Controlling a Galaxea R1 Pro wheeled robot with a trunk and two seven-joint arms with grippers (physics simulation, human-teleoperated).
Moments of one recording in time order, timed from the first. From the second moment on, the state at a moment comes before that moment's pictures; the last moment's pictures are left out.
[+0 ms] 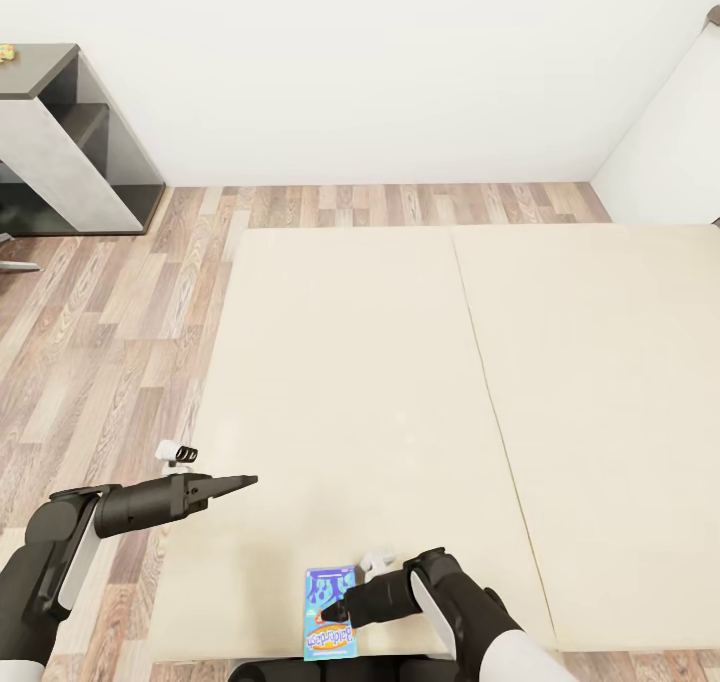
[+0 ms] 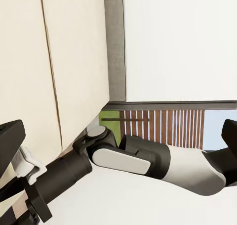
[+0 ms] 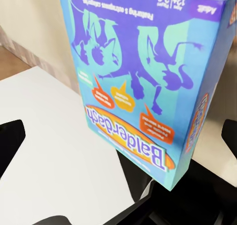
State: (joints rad) left arm -0.43 0.24 0.21 -1.30 0.17 1.00 -1.57; right arm -0.56 0.17 0.28 -0.54 -0.09 0.64 0.54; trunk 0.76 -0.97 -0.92
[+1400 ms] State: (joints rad) left arm -0.43 0.24 0.21 -1.30 0.17 1.00 -1.57; right arm -0.56 0.17 0.28 -0.54 -0.09 0.64 0.54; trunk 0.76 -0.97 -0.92
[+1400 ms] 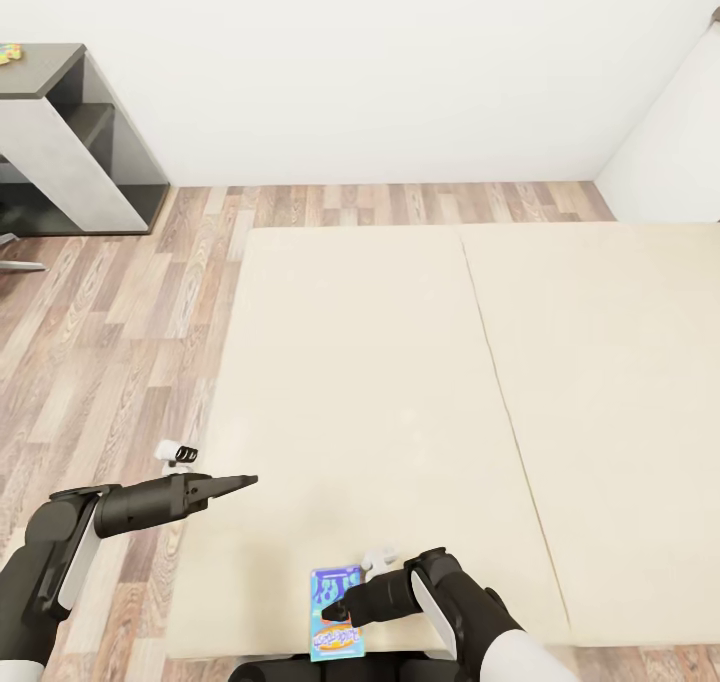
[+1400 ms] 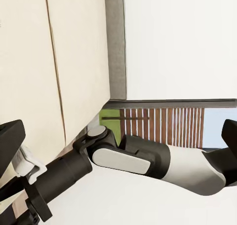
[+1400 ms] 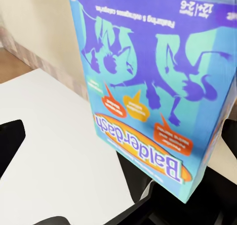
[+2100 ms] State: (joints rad) left arm -0.43 0.24 0.21 -1.30 0.17 1.00 -1.57; right arm -0.56 0.17 0.28 -0.54 -0.09 0.64 0.54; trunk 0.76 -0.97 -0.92
